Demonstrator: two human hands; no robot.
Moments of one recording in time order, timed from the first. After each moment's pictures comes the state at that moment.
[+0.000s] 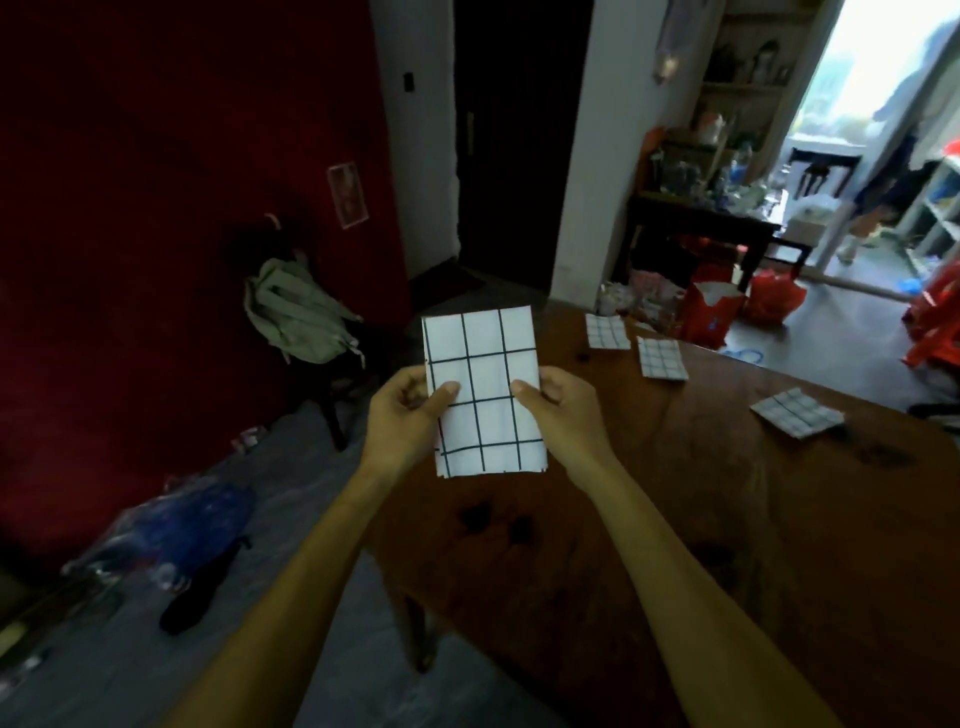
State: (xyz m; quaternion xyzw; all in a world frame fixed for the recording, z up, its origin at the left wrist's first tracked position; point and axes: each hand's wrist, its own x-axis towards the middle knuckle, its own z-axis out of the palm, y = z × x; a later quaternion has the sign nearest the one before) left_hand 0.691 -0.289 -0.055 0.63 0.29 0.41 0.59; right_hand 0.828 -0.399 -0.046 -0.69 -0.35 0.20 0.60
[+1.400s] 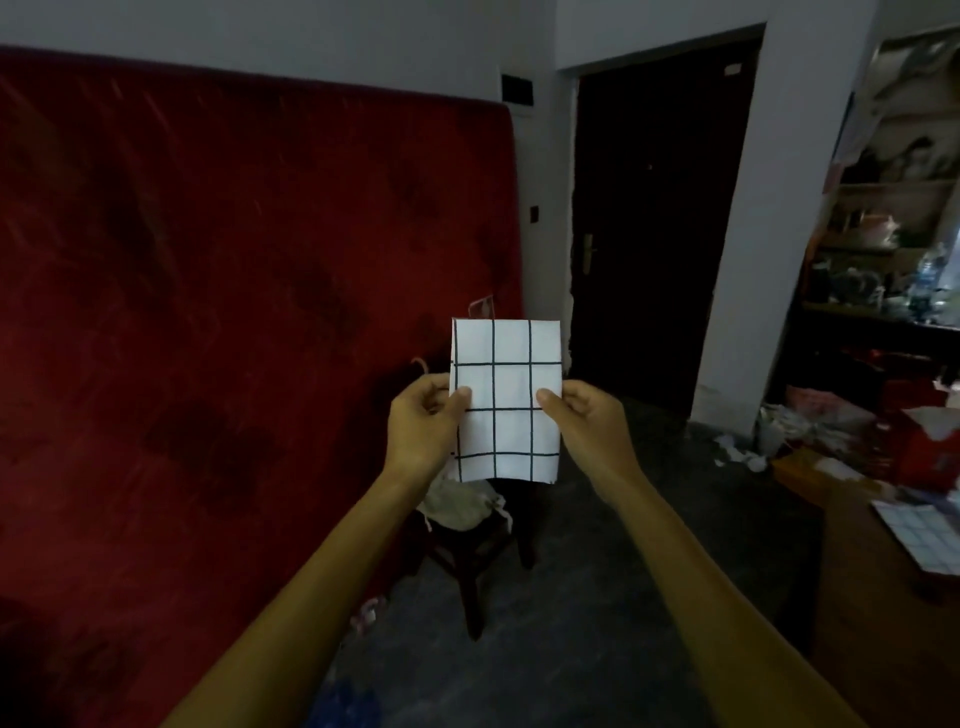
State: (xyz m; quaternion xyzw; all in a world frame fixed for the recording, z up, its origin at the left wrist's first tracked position) left_hand 0.621 0.249 0.063 0.68 0.31 0.49 0.45; right_hand 0.768 0.158 0.043 -0.58 -0.43 0.14 0.68
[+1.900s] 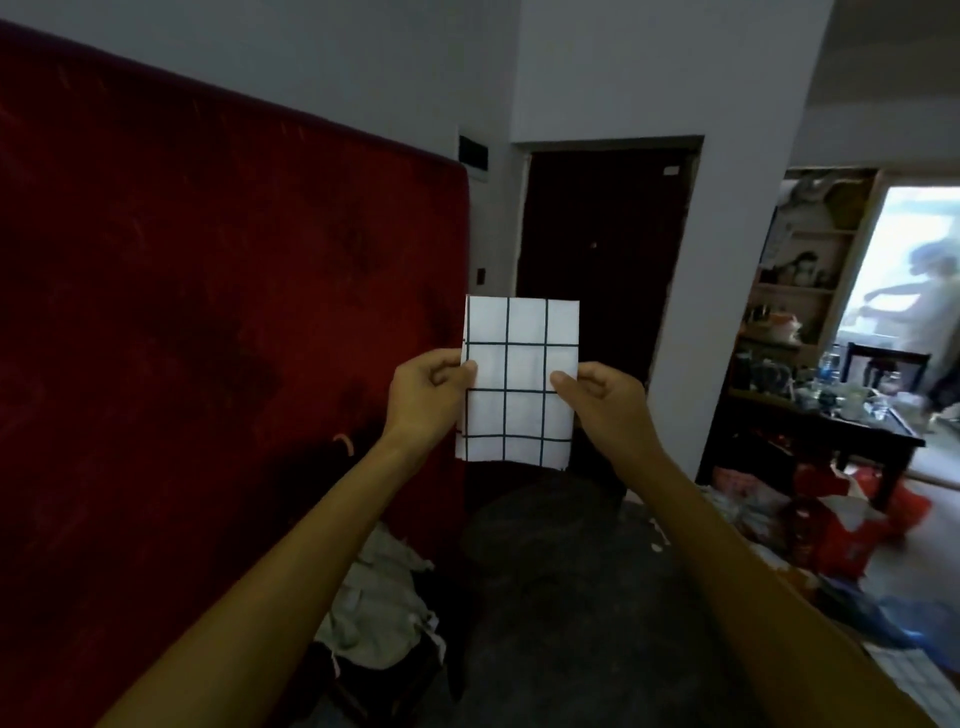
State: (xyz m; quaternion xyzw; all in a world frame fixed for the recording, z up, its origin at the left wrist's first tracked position) left_hand 0.772 0.456 0.130 0.71 0.18 0.49 0.48; right_hand 0.915 0.329 0.126 -0.62 -0.47 0.00 0.63
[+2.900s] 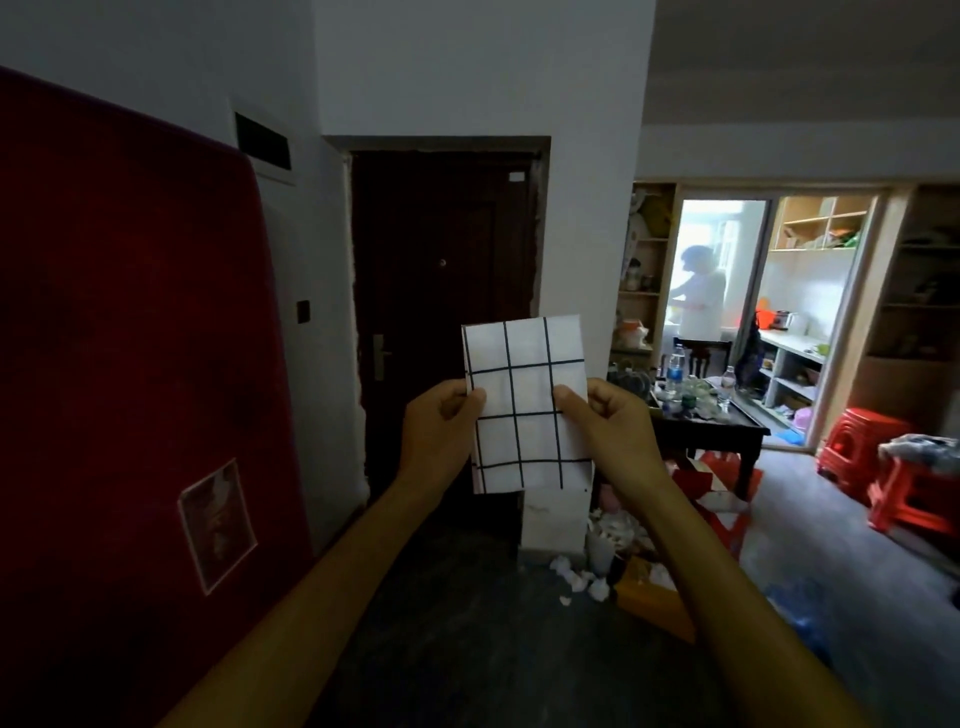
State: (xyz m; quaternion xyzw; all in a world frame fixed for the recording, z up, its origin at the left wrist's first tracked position) left_hand 1.232 0.687 0.128 0.74 0.05 0.41 0.52; right_hand 1.304 0.526 0.135 -0.66 -0.32 -0.10 0.67
